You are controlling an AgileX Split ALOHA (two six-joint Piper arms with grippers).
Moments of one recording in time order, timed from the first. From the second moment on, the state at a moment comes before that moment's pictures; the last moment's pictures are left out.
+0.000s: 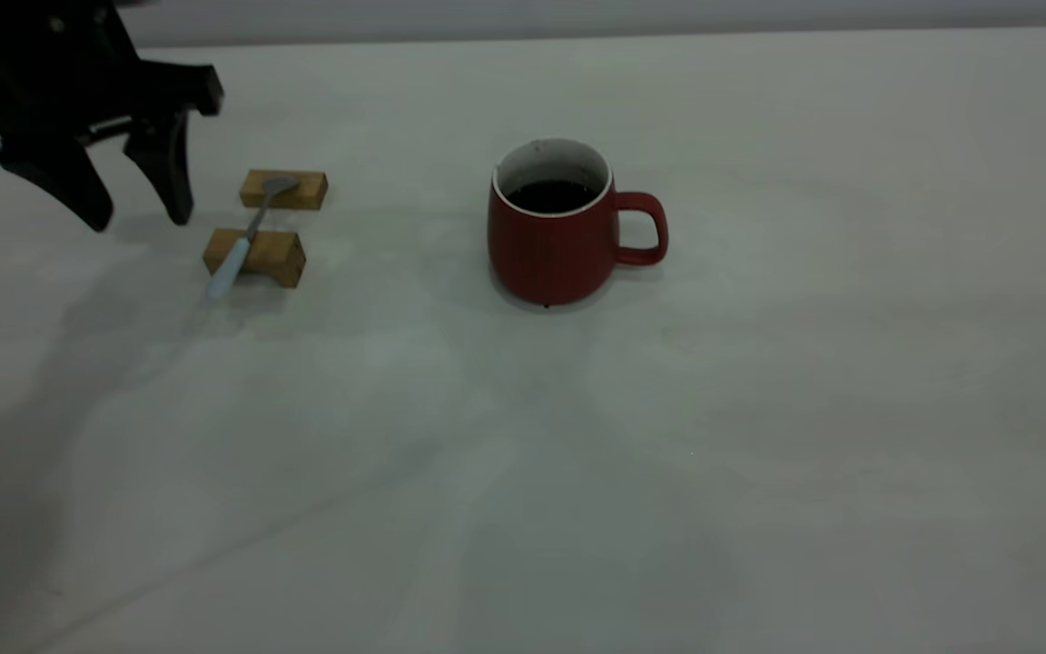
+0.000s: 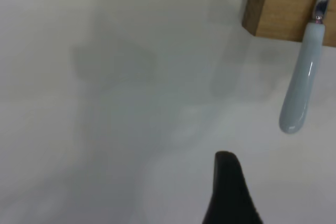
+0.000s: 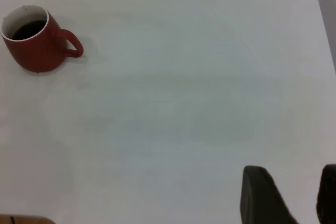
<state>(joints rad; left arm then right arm) -0.13 2.17 -1.33 -0.04 0.64 -0.18 0.16 0.02 -0.47 -0.07 1.14 0.09</state>
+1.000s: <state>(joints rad) -0.13 2.48 -1.56 -0.14 0.70 -0.11 0.16 0.02 -0.47 -0.07 1.14 0.09</state>
